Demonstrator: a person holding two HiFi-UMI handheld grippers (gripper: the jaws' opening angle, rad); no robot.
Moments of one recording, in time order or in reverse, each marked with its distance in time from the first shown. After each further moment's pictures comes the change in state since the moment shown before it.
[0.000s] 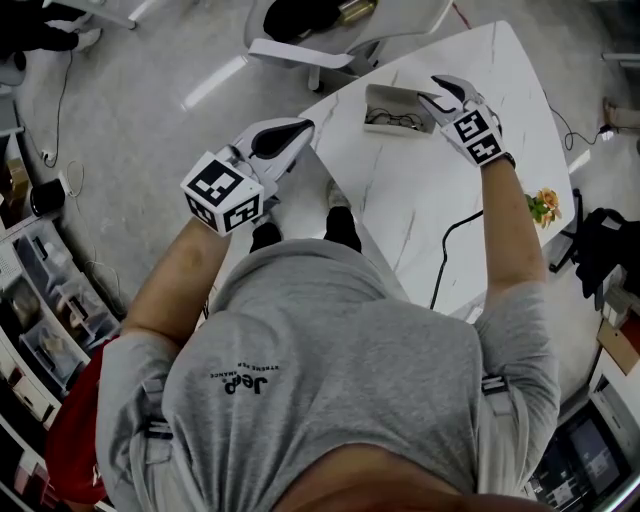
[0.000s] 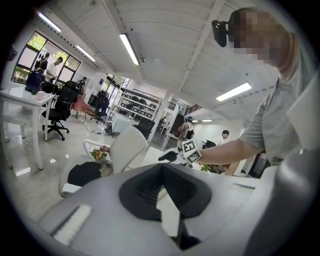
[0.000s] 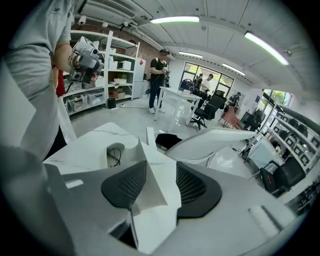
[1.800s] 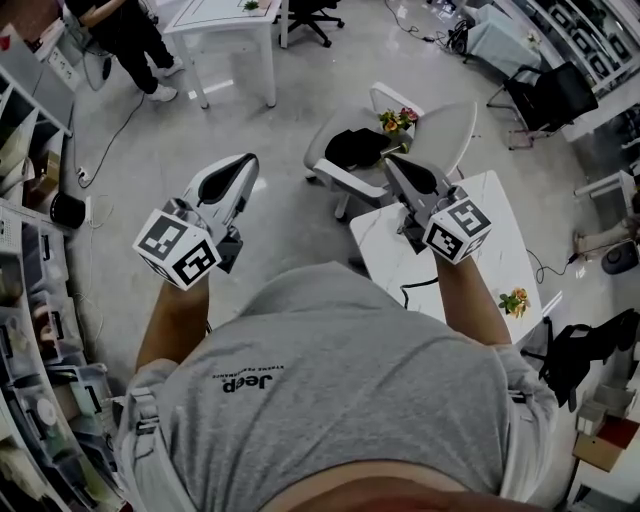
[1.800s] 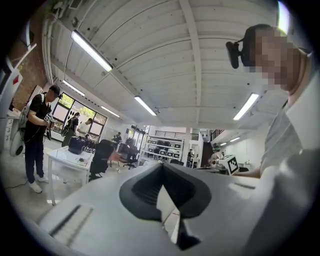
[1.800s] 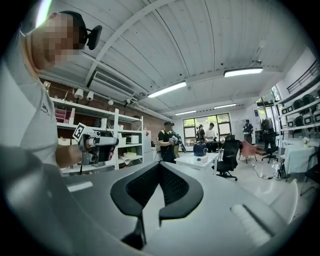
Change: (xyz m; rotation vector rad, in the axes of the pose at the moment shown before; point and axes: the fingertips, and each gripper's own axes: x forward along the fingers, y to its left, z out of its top) left arm -0.320 -0.002 0.201 0.150 -0.453 0.385; right arm -0.157 0.131 0.415 0.236 -0.771 0.151
